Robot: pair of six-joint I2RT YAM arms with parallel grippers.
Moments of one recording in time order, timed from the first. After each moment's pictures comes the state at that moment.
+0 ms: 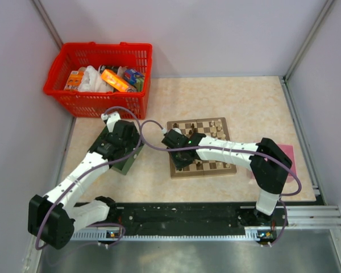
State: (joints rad) left arm -0.44 1.08 0.81 -0.58 -0.44 -0.71; right arm 1.03 1.78 1.29 -0.67 0.15 0.52
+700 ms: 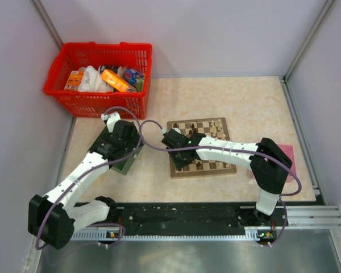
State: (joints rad) left arm -0.43 1.08 0.81 -0.58 -0.44 -0.71; right arm 1.03 1.78 1.29 -0.65 0.14 0.51
